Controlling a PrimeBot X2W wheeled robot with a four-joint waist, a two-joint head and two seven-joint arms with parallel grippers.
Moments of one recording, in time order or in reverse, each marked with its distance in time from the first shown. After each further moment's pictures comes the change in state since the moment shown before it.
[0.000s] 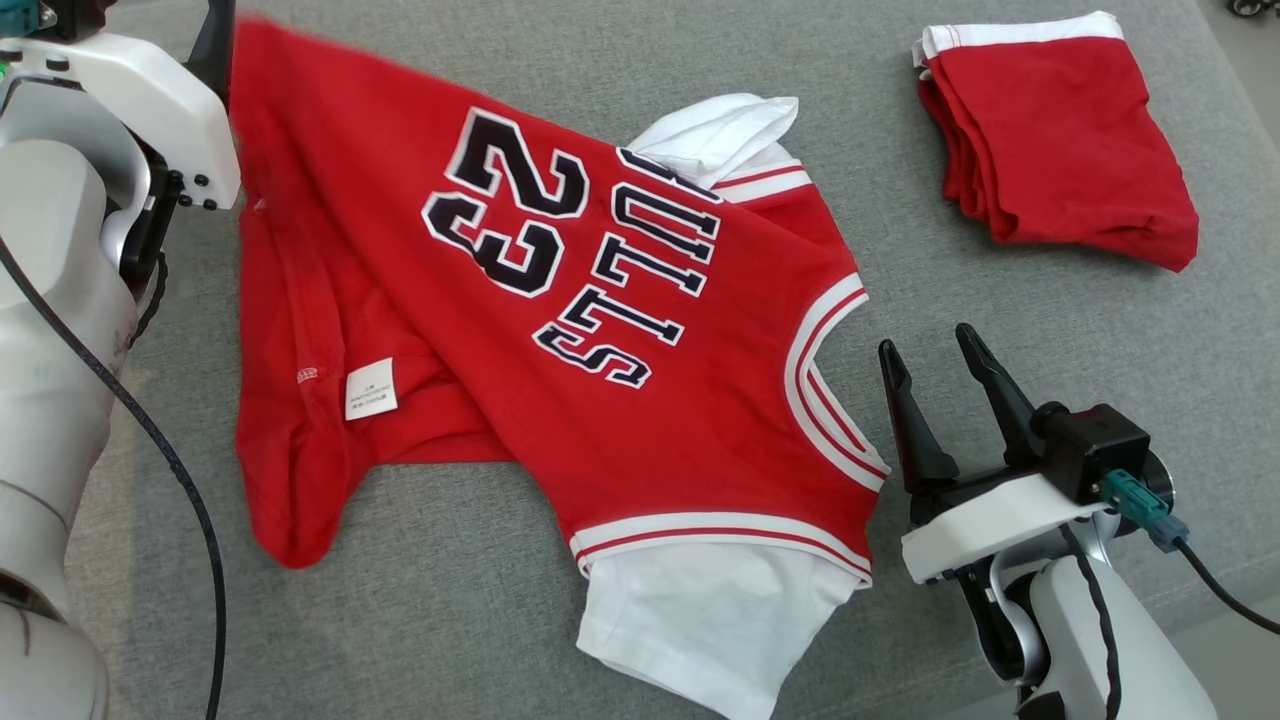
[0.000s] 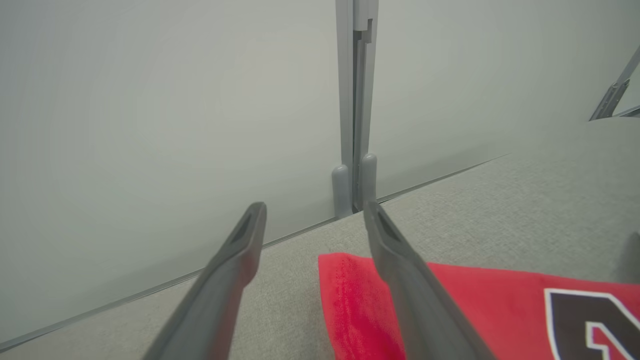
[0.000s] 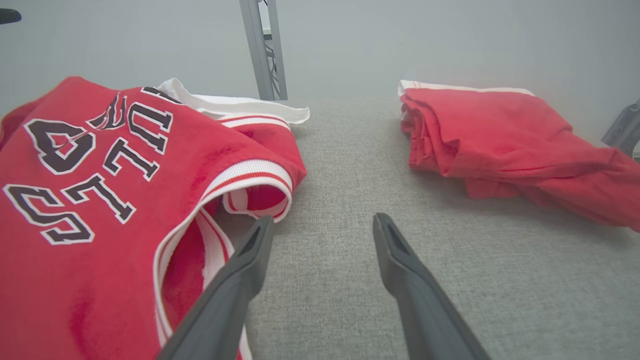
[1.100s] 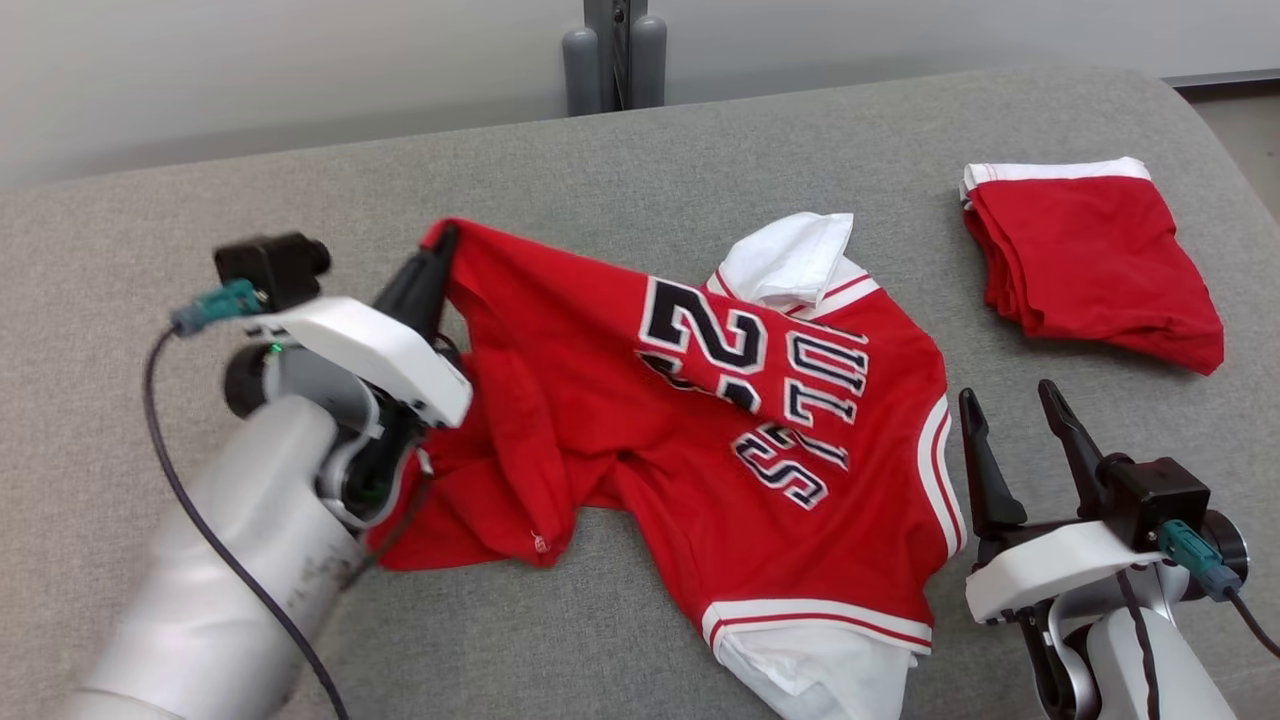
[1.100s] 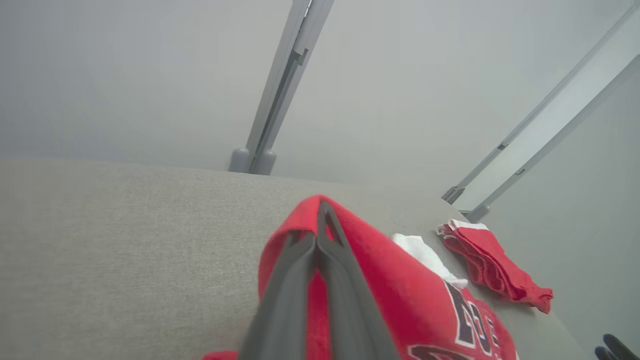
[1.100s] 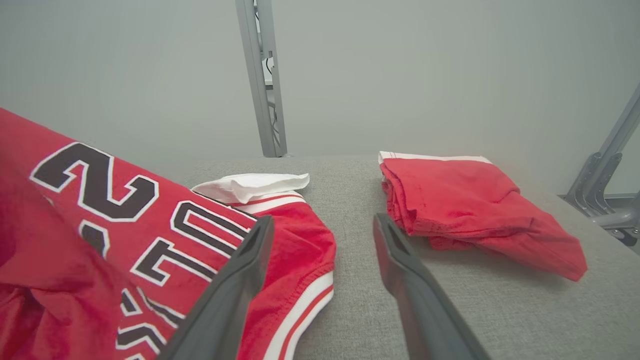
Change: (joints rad) left arm 0.518 -0.109 0.203 -0.489 -0.301 0.030 0.076; right arm 0.090 0.000 -0.144 0.012 -0.085 0.000 0.000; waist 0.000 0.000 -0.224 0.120
